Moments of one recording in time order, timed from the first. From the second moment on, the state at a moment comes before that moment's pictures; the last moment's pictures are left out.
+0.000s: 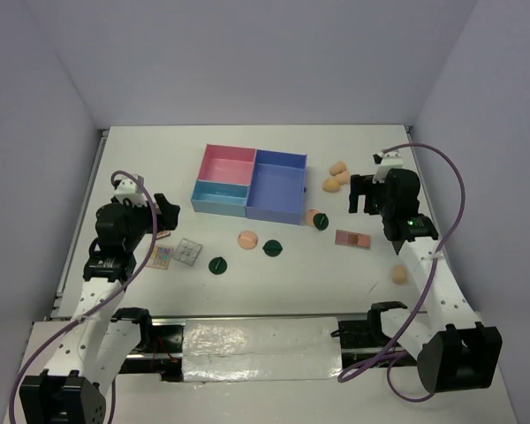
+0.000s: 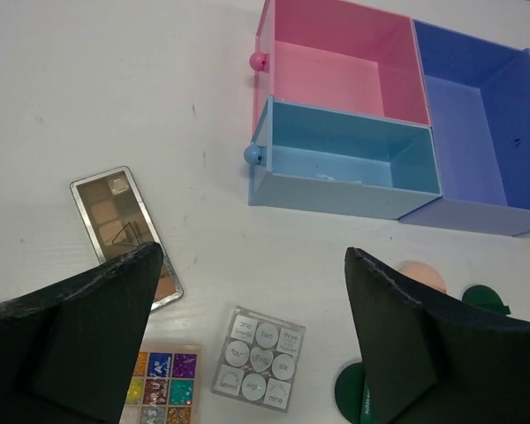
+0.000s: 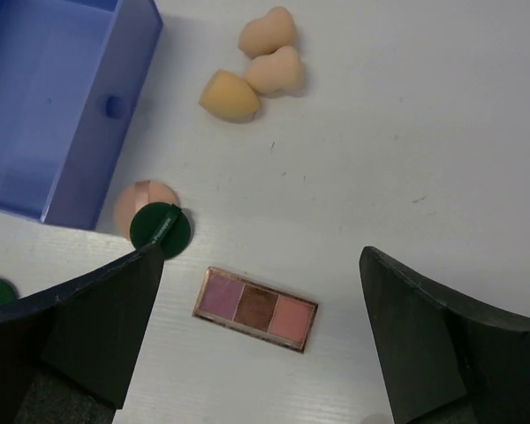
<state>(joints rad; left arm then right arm) 0.00 0.74 0.51 -0.07 0.17 -0.22 0.04 0.98 0.80 -0.30 0.00 -0.02</state>
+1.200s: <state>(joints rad) 0.00 0.80 0.55 -0.09 0.23 -0.22 0.02 1.67 1.29 -0.50 -0.39 0.10</state>
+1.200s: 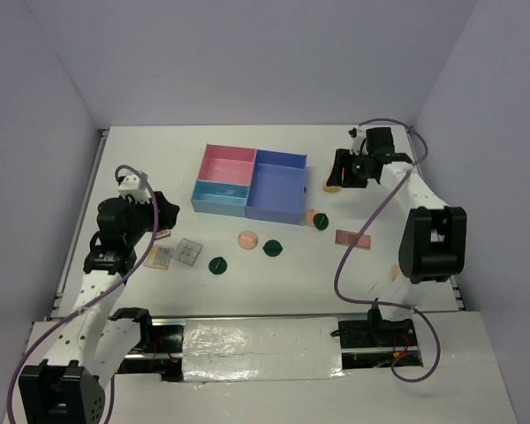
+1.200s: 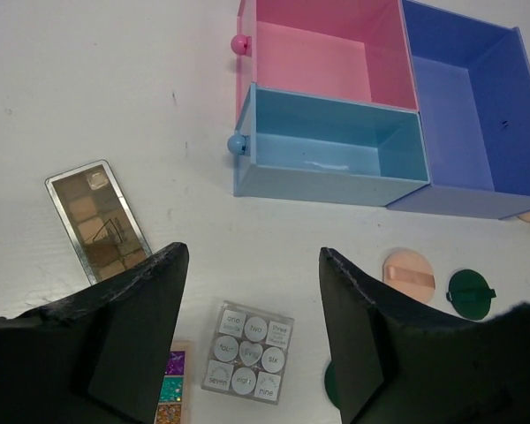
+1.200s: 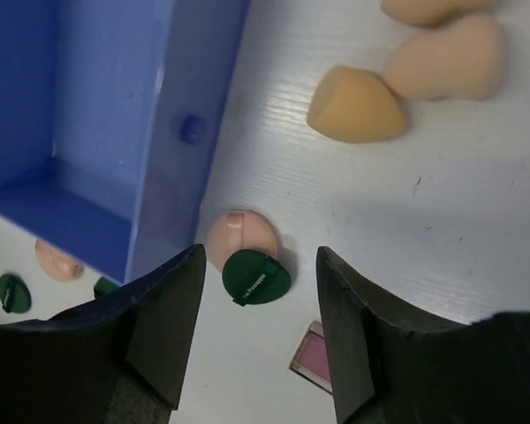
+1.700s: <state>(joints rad) 0.00 0.79 0.55 -0.09 0.21 -0.22 -0.07 1.90 1.42 -0.44 -0.25 0.26</state>
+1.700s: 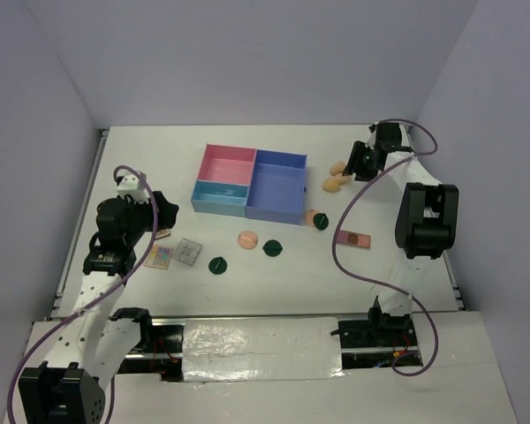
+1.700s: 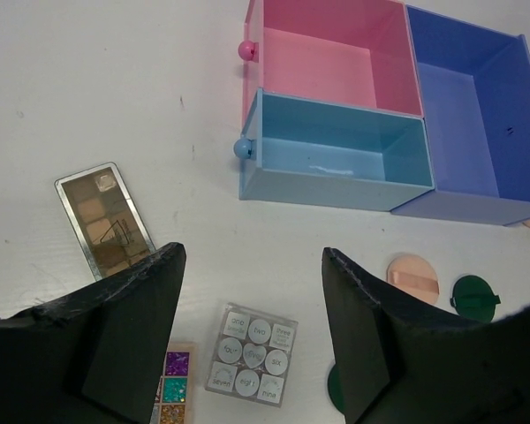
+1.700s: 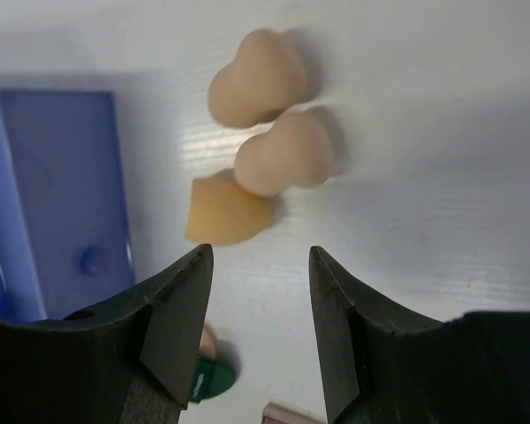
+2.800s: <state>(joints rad) 0.00 0.79 0.55 -0.09 0.19 -0.22 -0.10 2.15 1.61 -0.42 -0.30 0.22</state>
